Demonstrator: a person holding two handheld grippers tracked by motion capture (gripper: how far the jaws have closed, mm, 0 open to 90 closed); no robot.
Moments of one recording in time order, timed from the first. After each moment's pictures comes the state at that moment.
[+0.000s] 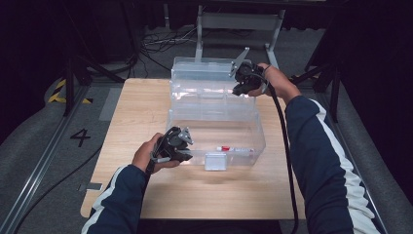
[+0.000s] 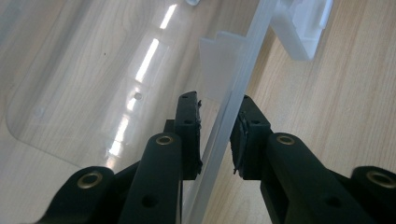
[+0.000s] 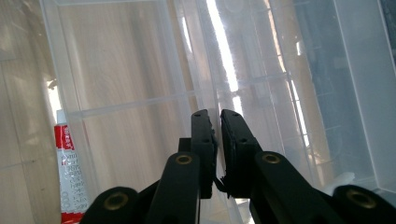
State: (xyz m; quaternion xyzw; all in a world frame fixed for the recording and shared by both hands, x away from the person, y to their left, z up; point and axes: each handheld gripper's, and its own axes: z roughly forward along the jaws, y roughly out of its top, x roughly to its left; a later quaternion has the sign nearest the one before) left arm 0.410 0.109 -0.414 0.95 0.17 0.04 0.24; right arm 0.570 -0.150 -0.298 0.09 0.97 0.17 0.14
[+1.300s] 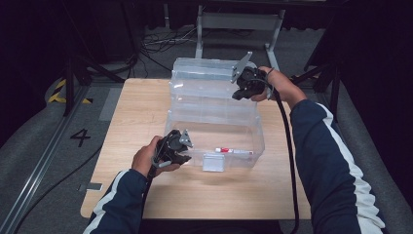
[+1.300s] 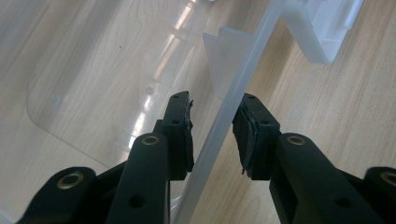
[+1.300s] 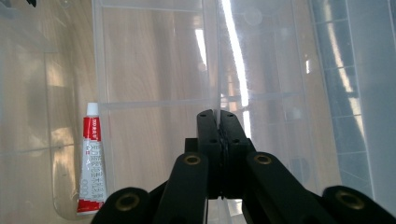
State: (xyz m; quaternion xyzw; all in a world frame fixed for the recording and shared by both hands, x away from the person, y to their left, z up) left arm 0.401 0.109 -0.419 0.95 0.19 0.08 0.23; right arm 0.541 -0.151 -0.288 0.05 0.97 0.19 0.13
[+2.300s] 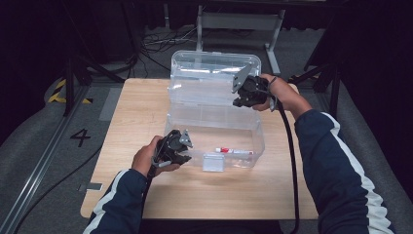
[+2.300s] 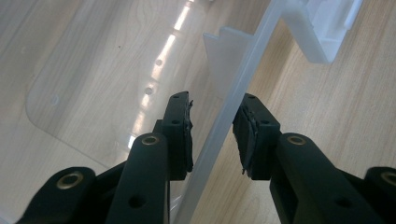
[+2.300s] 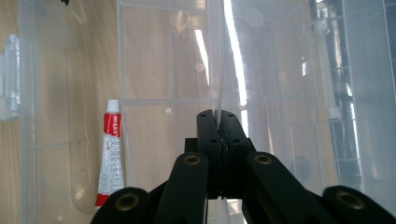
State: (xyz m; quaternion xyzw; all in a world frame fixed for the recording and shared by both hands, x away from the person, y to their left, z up) left arm 0.401 0.108 -0.419 0.95 0.18 0.08 0.23; right arm 0.503 -0.150 -0.286 0.04 0.97 0.19 0.16
